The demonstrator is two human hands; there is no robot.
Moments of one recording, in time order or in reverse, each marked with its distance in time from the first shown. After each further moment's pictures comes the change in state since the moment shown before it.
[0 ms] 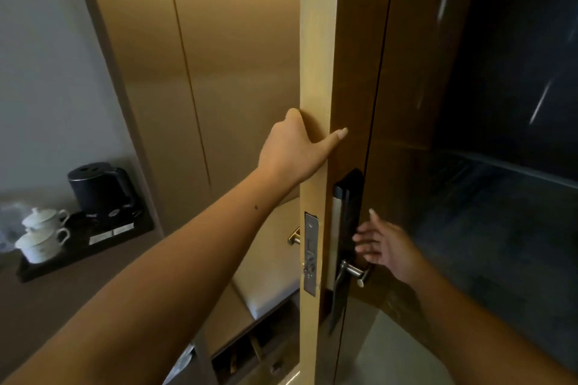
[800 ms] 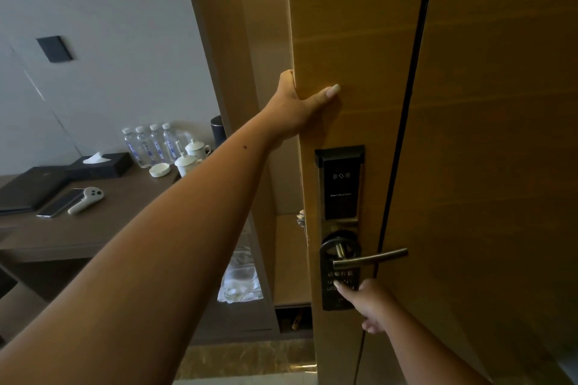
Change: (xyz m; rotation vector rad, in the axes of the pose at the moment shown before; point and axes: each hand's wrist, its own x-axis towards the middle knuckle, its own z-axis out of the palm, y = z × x) left_hand 0.085 -0.084 -0.009 -0.272 0.090 -0.470; right_hand 0.147 0.106 0.069 -0.977 -0.497 0.288
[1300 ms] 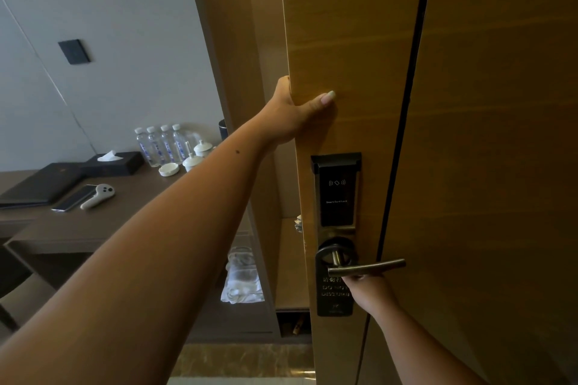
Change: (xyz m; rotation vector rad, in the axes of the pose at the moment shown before) left_hand -0.003 0.004 0.000 -0.023 -0.052 0.068; right_hand 0.020 -0.009 -0.014 0.159 0.117 -0.168
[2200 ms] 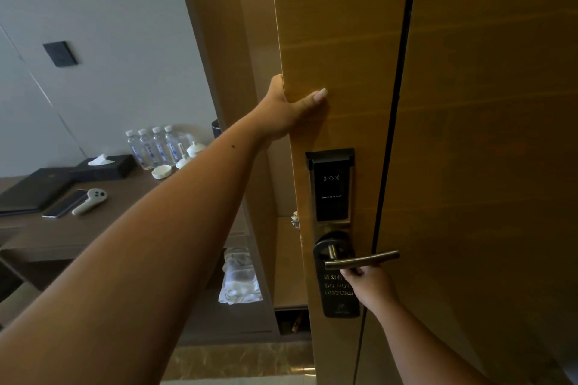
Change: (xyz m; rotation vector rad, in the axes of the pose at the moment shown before) left_hand 0.004 -0.002 -0.007 -0.029 -0.024 -0.049; right_hand -0.010 0.000 -0.004 0.002 0.046 -0.123
